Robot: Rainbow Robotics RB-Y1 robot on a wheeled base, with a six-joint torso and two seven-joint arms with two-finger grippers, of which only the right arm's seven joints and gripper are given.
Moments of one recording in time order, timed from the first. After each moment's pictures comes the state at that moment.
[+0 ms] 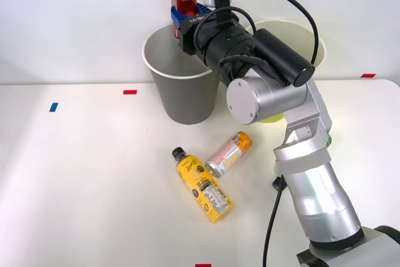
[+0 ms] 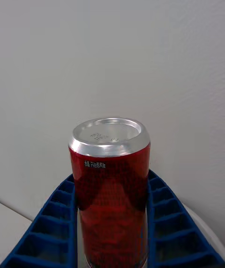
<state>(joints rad) -0.59 0.02 0.18 -1.67 -0.34 0.49 1.73</state>
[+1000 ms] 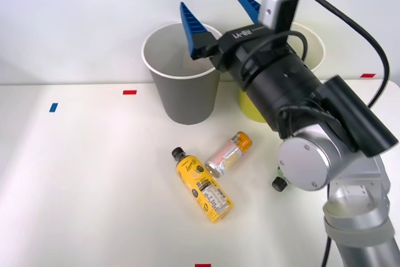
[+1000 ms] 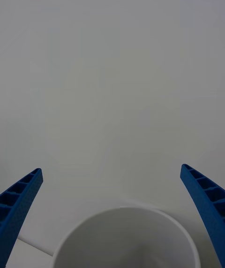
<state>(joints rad) -0.20 -0.14 0.26 -2.13 -0.54 0.30 1.78</state>
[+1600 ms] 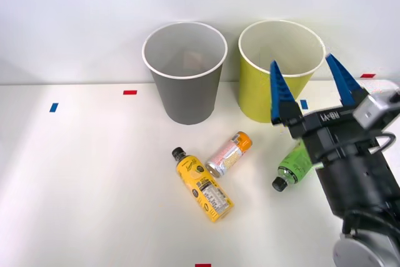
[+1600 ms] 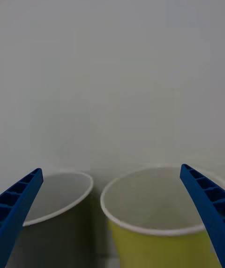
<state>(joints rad) 0.35 -0.35 0.26 -2.25 -0.55 -0.22 1.78</state>
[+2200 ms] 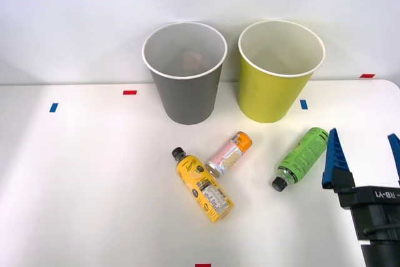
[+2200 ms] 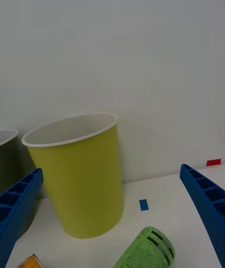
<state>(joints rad) 0.75 -0.29 0.20 -2.25 -0.53 -0.42 1.77</state>
